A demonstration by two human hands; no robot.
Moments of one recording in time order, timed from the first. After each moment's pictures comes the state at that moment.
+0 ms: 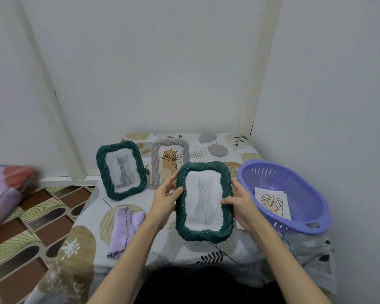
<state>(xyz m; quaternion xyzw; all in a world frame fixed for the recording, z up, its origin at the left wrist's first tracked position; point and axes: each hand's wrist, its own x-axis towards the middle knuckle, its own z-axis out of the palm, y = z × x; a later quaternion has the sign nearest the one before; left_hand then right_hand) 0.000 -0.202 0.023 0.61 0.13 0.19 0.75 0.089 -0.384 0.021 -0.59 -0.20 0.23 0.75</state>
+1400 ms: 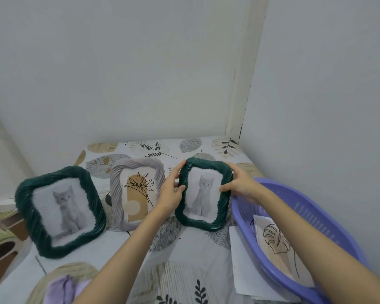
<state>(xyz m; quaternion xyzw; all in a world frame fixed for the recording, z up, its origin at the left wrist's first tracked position) 0.202 -0.173 0.001 0.79 0.05 0.20 0.58 0.287 -0.359 0.046 -0.77 -0.17 0.23 0.56</state>
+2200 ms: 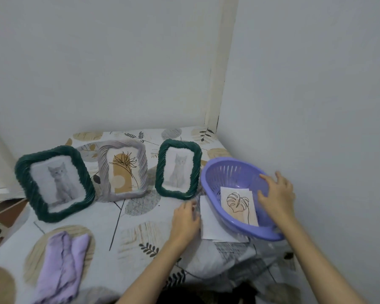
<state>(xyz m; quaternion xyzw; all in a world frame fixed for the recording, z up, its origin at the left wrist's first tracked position) 0.111 -0.309 -0.055 0.90 0.12 0.08 0.40 0.187 -0.522 0.019 -0.96 -0.02 -0.12 0.24</state>
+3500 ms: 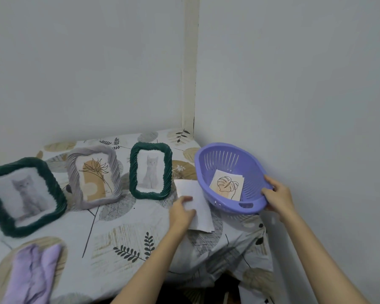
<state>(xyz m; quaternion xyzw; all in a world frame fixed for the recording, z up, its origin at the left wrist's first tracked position) 0.121 -0.370 -0.024 0.83 0.17 0.07 0.52 0.184 -0.606 0.016 -0.81 0.13 -0.05 0.57</state>
